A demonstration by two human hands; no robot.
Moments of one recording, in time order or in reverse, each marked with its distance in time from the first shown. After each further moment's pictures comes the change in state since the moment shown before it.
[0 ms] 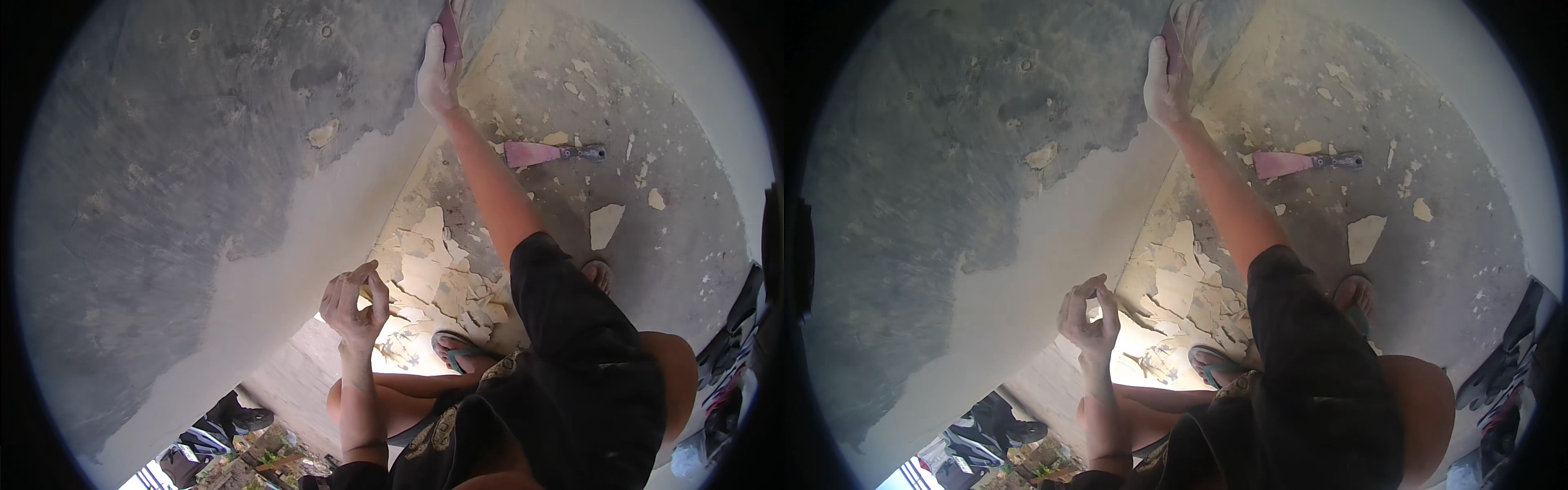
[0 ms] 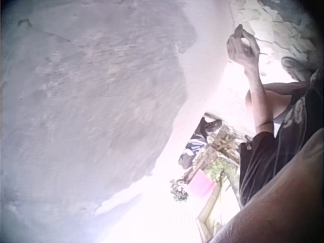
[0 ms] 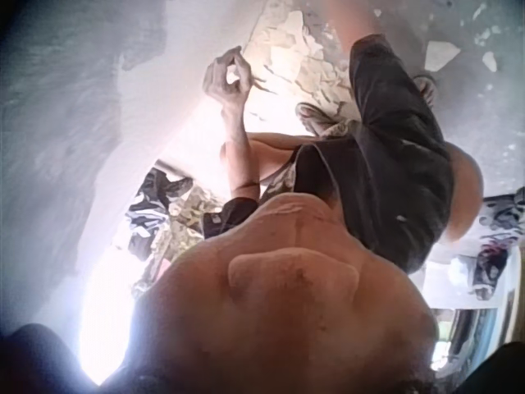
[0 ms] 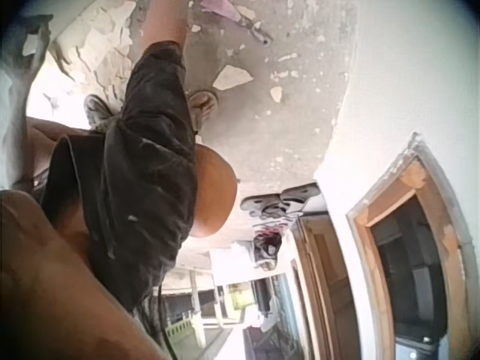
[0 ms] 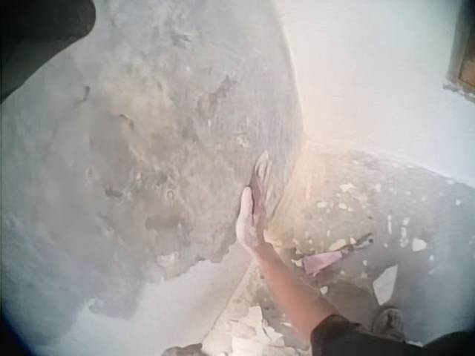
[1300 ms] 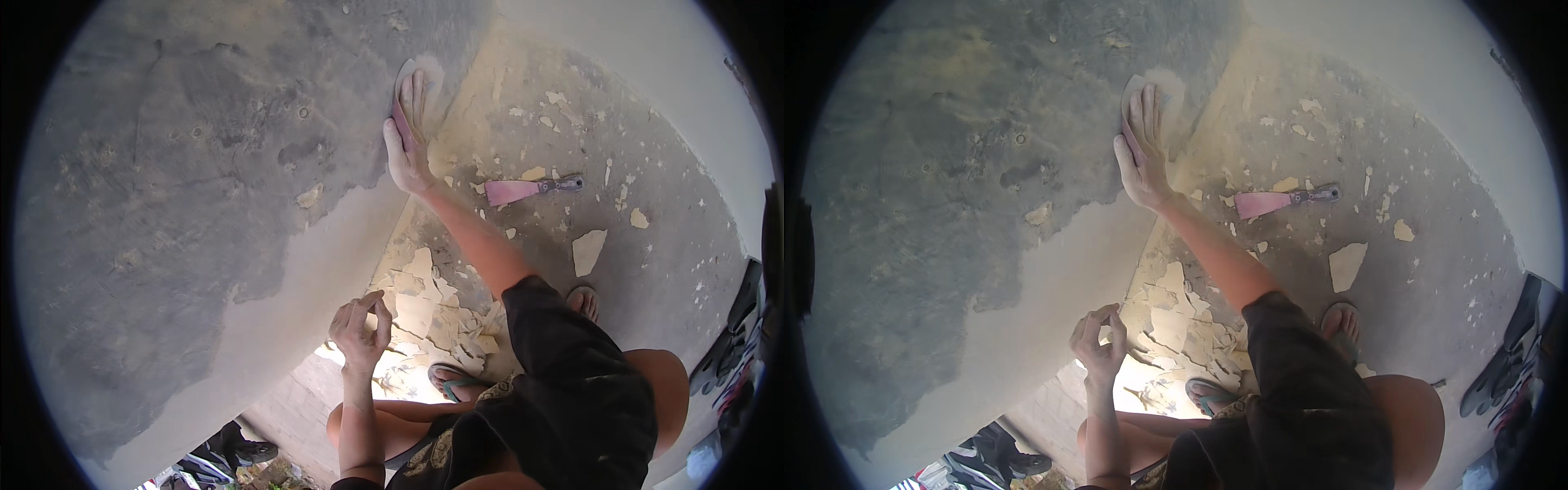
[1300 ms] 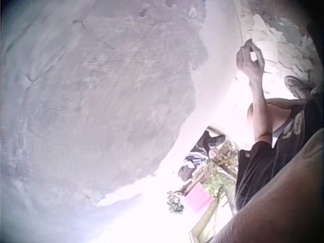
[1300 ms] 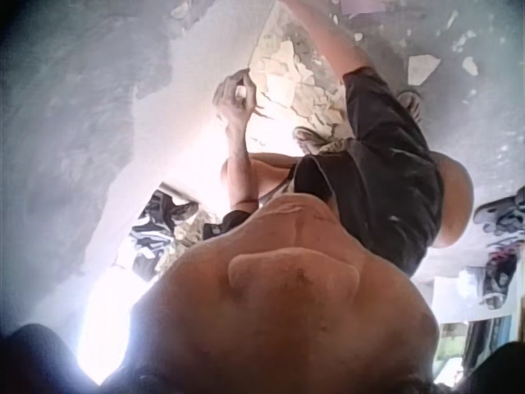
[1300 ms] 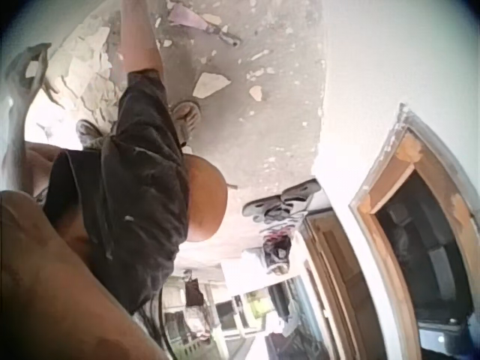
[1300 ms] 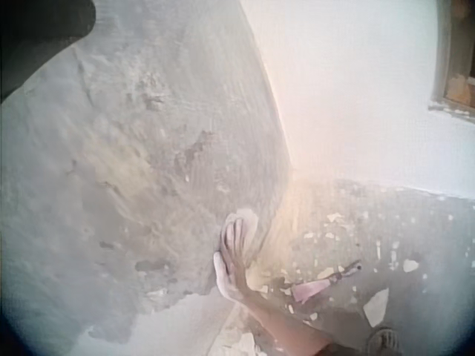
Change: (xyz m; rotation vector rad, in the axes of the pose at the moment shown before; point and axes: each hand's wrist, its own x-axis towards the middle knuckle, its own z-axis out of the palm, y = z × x) left_hand 0.002 0.006 0.014 -0.046 -0.143 -0.066; right_hand -0.025 -0.004 0.005 -0.334 -0.074 -0.323
